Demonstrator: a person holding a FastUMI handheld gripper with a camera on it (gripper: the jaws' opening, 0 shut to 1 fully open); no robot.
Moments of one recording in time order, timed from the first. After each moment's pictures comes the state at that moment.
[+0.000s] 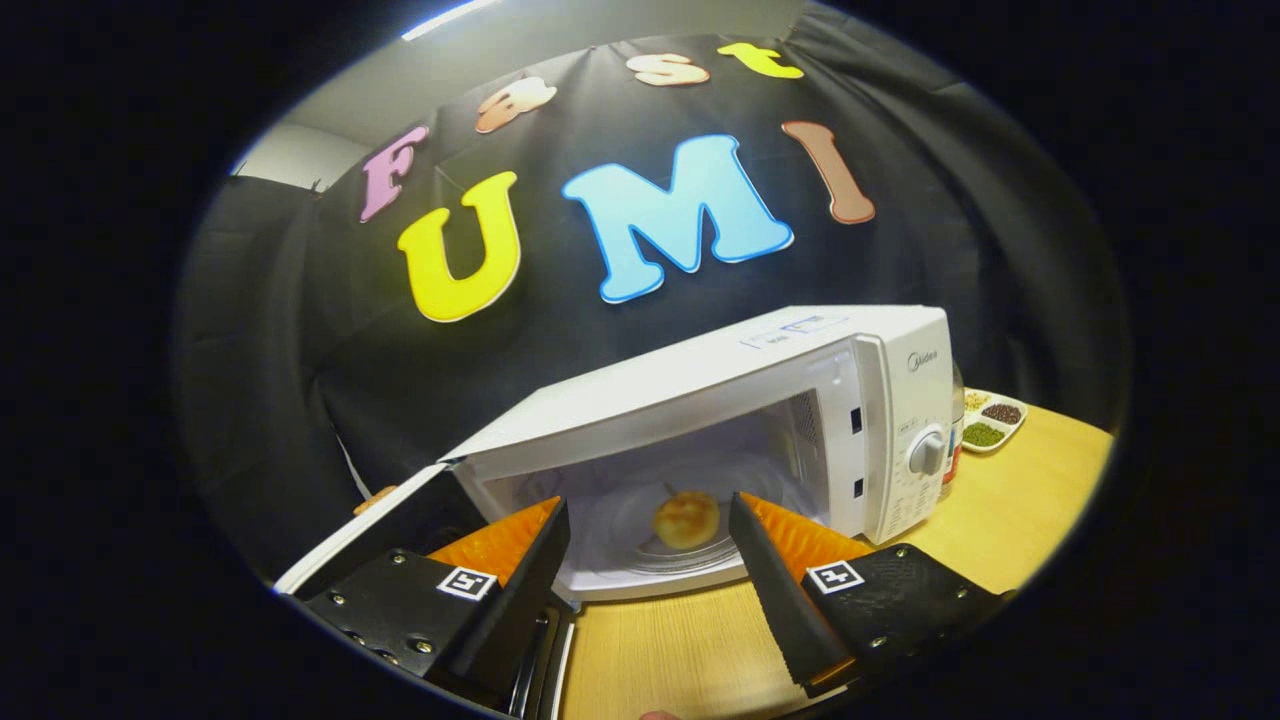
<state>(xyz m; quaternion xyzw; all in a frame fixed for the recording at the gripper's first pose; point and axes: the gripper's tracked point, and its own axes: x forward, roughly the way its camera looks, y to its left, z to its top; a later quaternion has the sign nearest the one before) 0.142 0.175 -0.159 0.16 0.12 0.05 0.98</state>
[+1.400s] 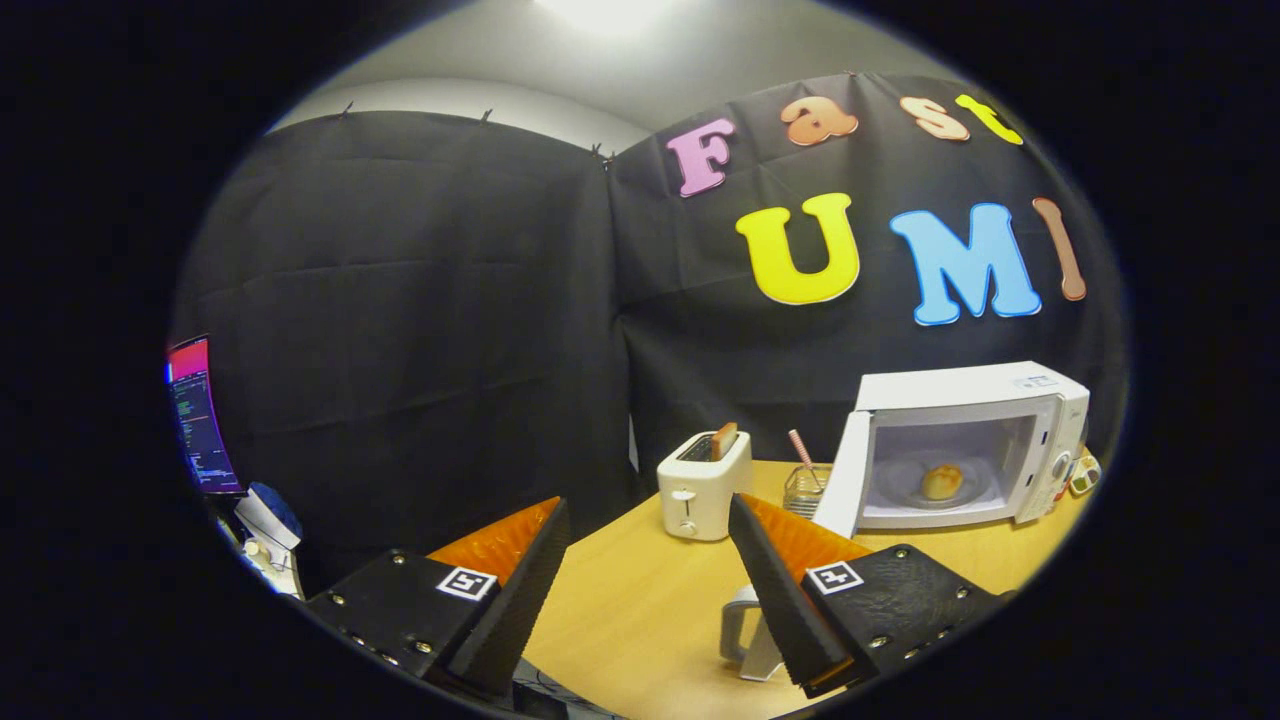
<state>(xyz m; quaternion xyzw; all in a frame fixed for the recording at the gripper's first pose) -0.136 0.406 -0.070 0.08 0.11 0.39 0.91</state>
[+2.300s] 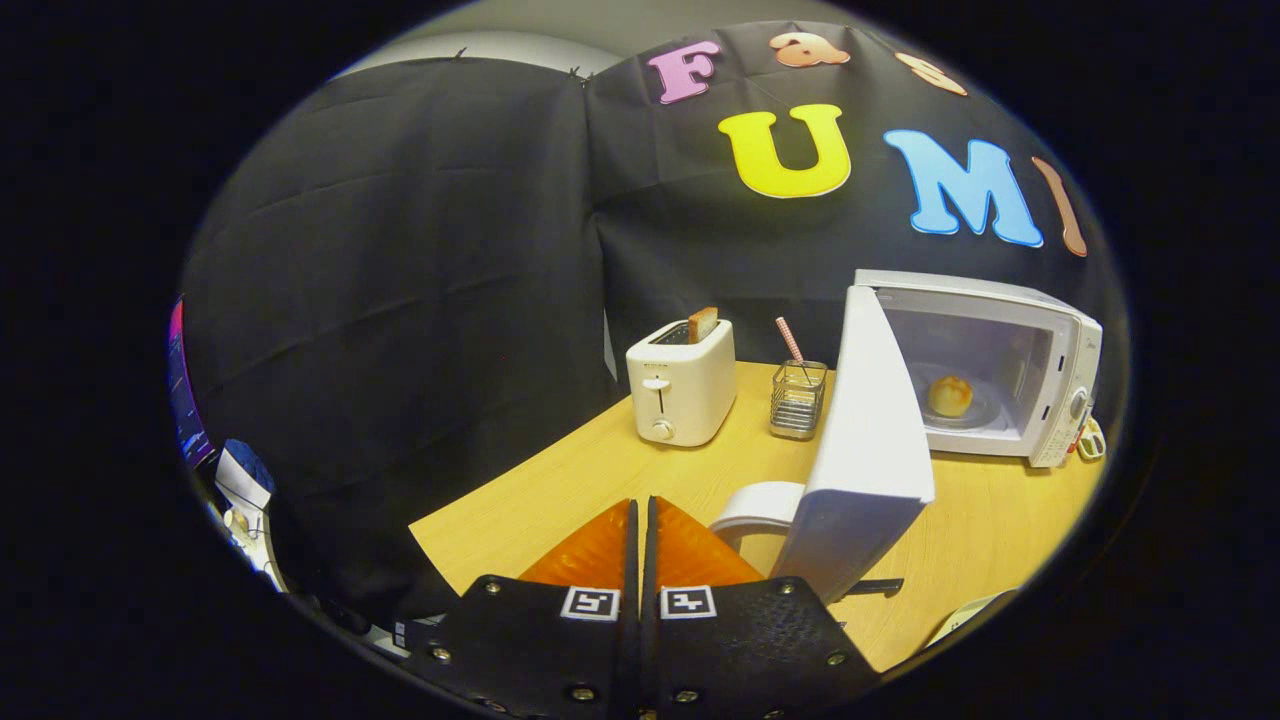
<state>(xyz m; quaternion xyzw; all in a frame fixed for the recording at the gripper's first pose) -0.110 0.397 -0.179 0.02 0.22 0.35 0.91</state>
